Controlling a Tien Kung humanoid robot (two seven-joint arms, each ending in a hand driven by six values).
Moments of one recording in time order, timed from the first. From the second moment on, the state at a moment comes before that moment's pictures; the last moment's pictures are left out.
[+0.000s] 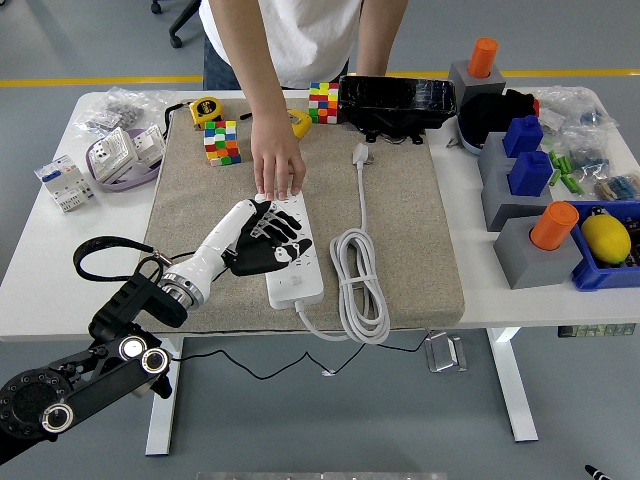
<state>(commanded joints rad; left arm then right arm) -0.42 0.35 -0.64 -1.49 1.31 0.38 0.15 0.02 -0.25 0.93 0.38 -0.69 -0.09 -0.01</state>
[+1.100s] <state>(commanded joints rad) -0.42 0.37 -0.62 -1.55 1.54 0.04 0.56 0.02 -0.25 0.94 0.38 -0.70 -0.09 -0.01</state>
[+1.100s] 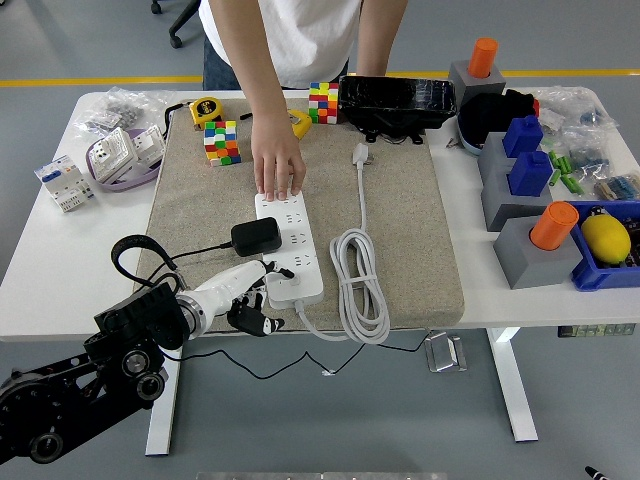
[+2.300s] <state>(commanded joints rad) -0.41 0.37 -0.66 -1.55 1.39 0.14 0.36 0.01 -0.25 0.96 0.39 -0.70 -0.09 -0.01</state>
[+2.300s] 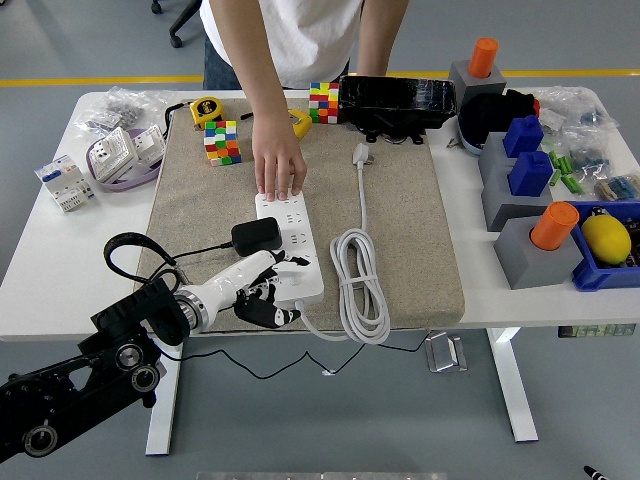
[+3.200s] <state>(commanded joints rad) -0.50 0.28 -0.63 -1.25 1.65 0.44 0.12 0.00 -0.24 0.97 0.39 -0.70 -0.09 -0.01</state>
